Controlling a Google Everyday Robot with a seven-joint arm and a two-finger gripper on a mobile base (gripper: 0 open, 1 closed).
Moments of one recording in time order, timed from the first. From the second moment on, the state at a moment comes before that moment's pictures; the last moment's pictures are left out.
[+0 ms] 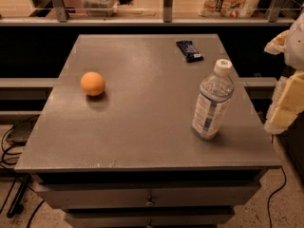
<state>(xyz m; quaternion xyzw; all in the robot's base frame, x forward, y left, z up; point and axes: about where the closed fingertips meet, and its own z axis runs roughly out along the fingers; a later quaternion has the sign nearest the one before) 0.438 -0.217 0.976 -0.60 0.78 -0.03 0.16</state>
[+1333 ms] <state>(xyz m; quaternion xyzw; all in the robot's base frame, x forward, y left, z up) 0.450 -0.197 0.952 -0.63 0.73 0.07 0.27</state>
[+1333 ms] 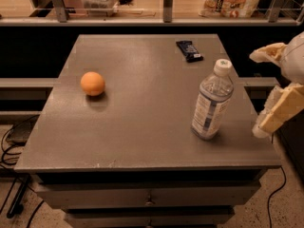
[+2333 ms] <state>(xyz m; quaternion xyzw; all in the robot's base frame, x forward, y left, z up) 0.465 -0.125 0.942 -0.61 0.62 0.29 0.40</state>
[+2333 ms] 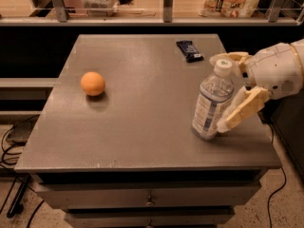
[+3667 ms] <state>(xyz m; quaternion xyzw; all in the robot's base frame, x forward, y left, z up) 0.478 -0.117 0.987 -0.60 0.62 0.30 0.41</state>
